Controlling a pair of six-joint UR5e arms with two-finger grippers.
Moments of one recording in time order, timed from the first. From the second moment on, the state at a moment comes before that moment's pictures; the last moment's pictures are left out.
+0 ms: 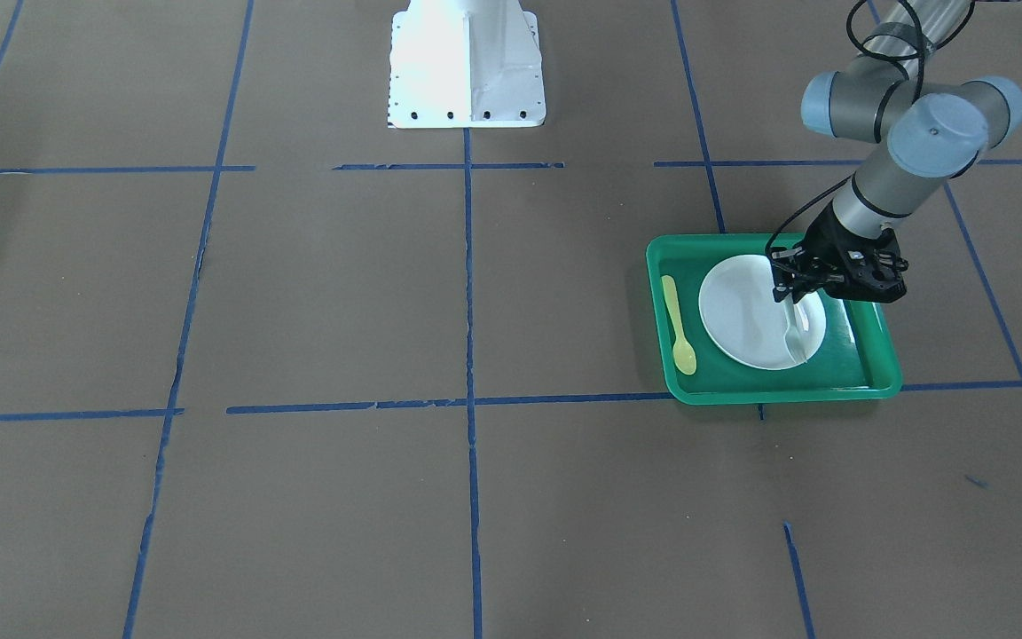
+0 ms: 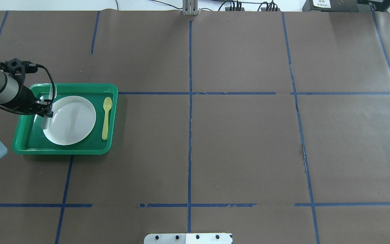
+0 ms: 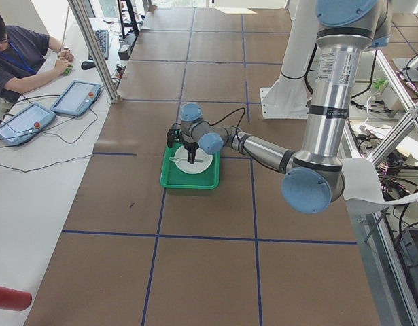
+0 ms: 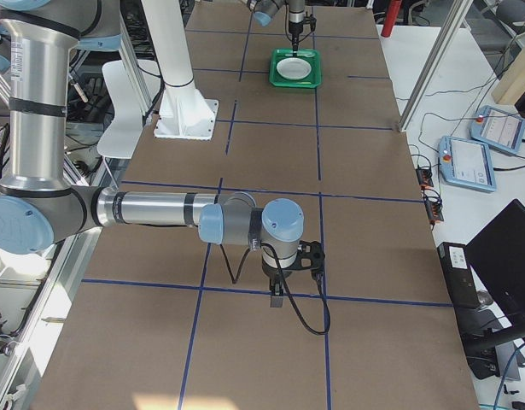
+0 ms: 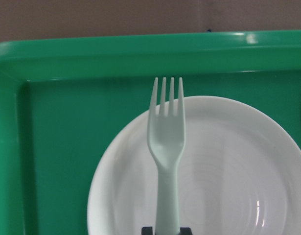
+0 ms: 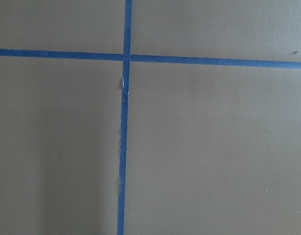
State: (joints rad) left arm -0.91 -1.69 -1.73 -1.92 -2.15 -0.89; right arm 1.60 -1.70 1.73 -1.63 2.29 -0.06
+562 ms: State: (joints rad) left arm -0.94 -1.60 -1.71 -2.06 -2.18 -0.88; right arm 1.60 -1.70 1.73 -1.63 2.29 -0.06
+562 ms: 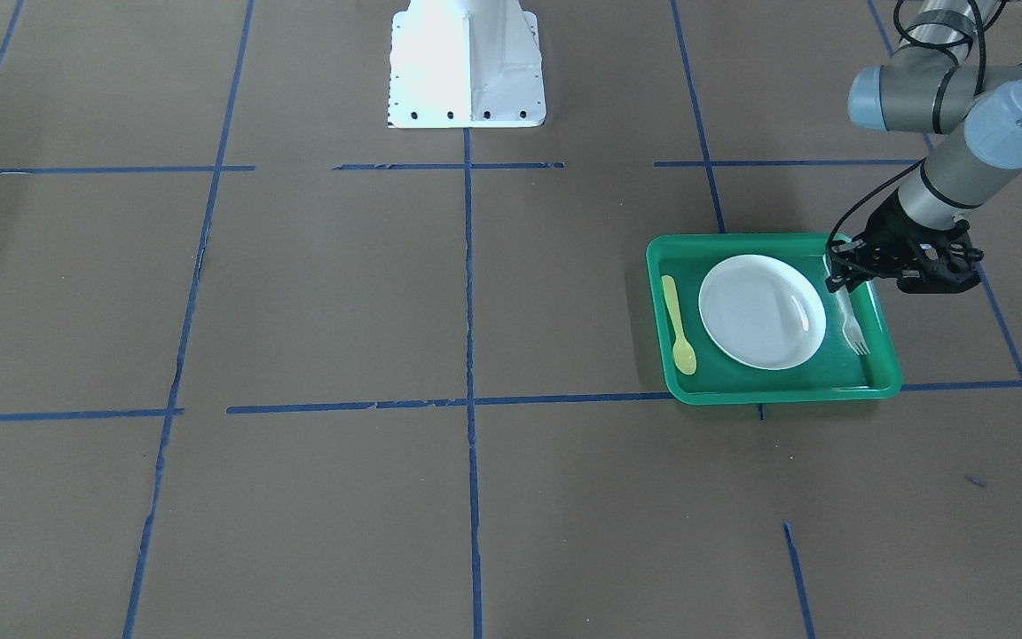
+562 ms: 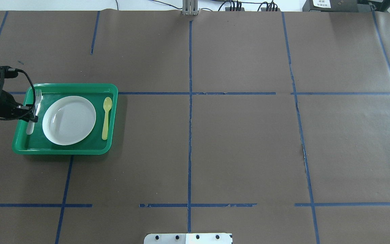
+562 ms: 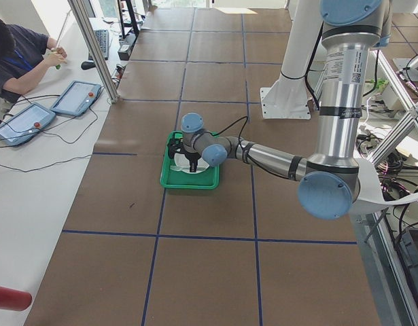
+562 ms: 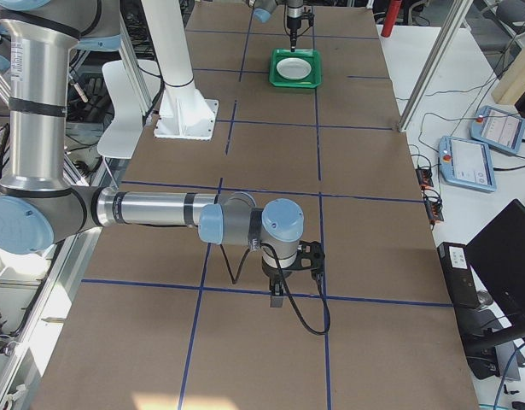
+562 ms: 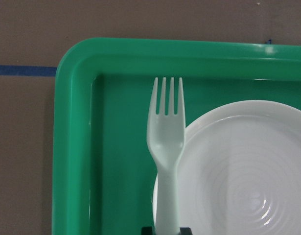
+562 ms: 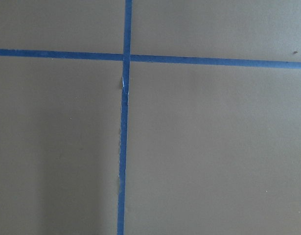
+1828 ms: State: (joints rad) left arm -0.93 -1.60 -1.65 -2.10 -2.18 -0.89; right arm 1.60 -1.70 1.73 -1.63 2.29 -0.06
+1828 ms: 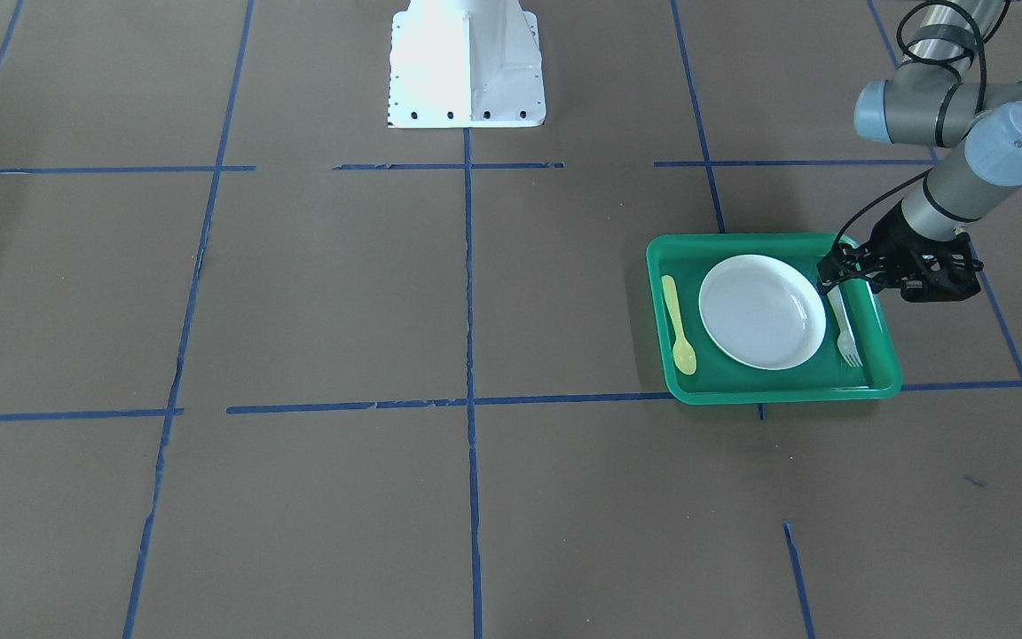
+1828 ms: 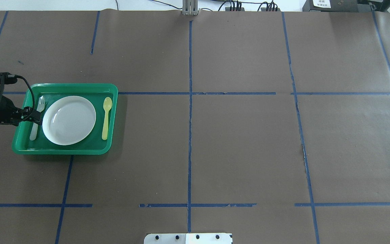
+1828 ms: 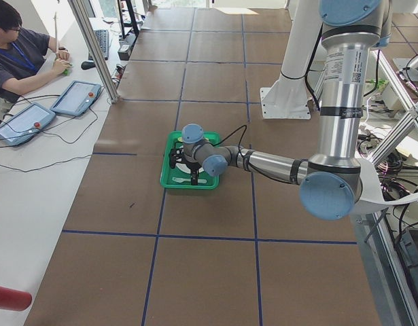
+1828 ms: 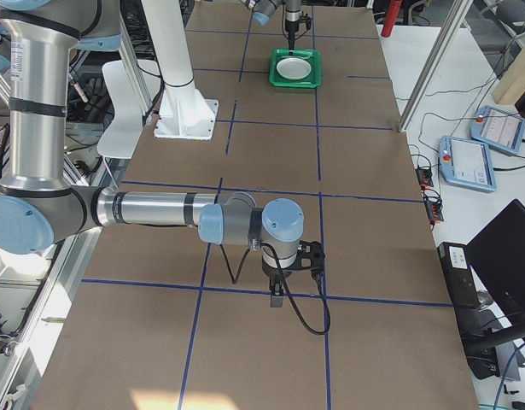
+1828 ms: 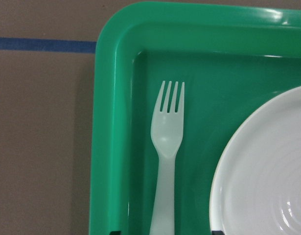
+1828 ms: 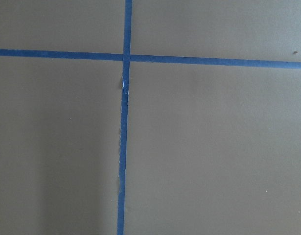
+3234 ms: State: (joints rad) left arm -1.56 -1.45 -1.78 -1.65 -2.26 -0.02; right arm 1.60 -1.70 1.73 -1.63 2.29 -0.06
